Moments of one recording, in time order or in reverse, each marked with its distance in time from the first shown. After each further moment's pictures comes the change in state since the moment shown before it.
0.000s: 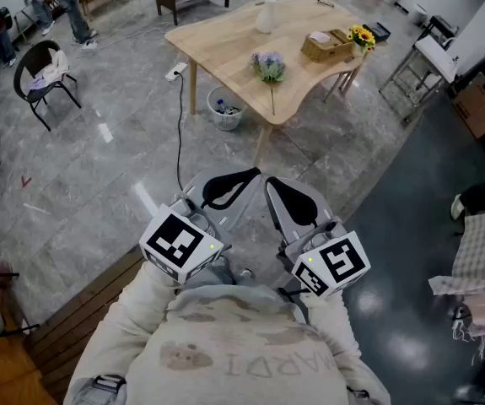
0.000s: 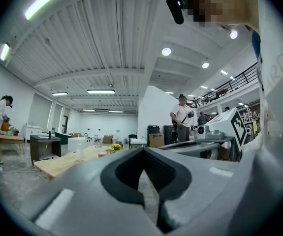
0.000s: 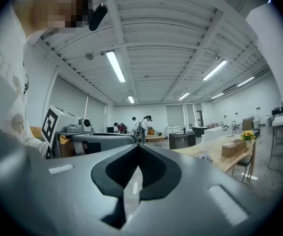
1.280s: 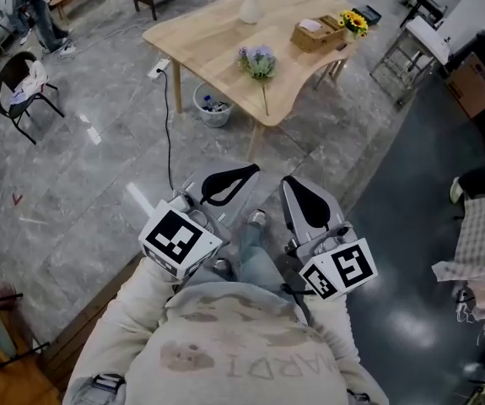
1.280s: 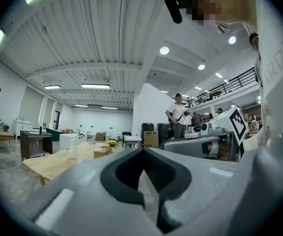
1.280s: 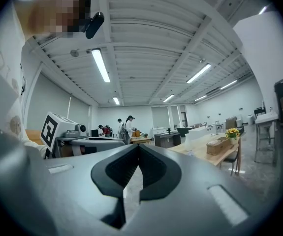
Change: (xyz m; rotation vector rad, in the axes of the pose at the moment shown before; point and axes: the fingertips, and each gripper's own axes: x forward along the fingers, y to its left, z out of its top) left arm 0.044 0.057 -0.038 -0.004 0.019 -0.091; right arm 0.027 -0.065 -0.020 0.053 -0.031 -0.173
